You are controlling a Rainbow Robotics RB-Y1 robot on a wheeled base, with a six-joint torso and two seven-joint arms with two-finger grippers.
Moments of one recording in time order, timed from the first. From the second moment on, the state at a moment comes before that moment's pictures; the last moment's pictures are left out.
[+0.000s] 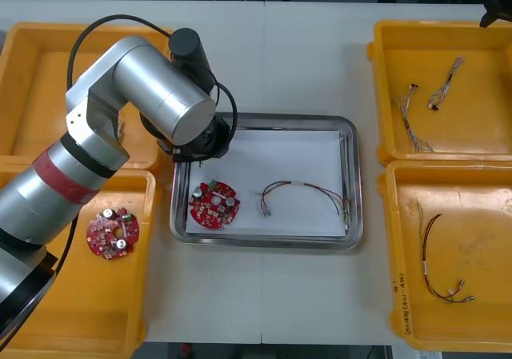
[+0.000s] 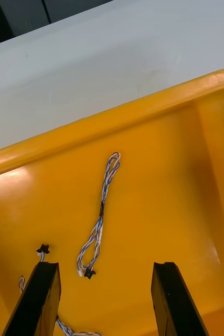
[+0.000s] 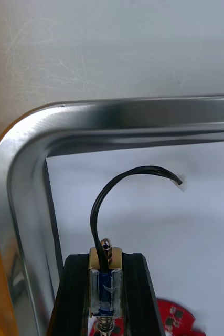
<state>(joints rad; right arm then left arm) -1.37 -0.69 -0.20 -0.47 -0.29 1.34 1.46 -0.77 0.44 -0.52 -1.63 0.46 1.59 -0.87</state>
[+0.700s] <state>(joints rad) -1.41 -0.65 -0.23 -0.24 -0.26 1.24 1.25 -0.77 0.43 -0.55 -1.59 0.46 1.54 -0.87</state>
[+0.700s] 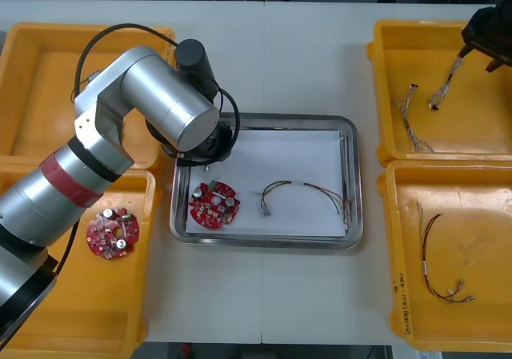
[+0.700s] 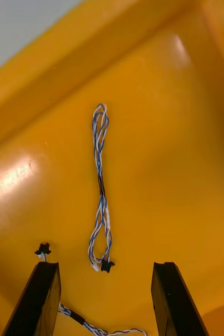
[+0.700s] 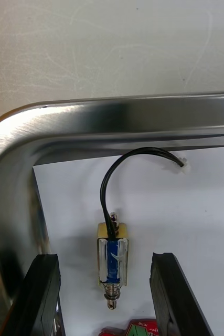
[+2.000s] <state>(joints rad) -1.29 -0.57 -0.24 -0.21 -0.32 1.14 1.25 -0.79 0.60 -0.15 -1.67 0.68 1.84 -1.33</state>
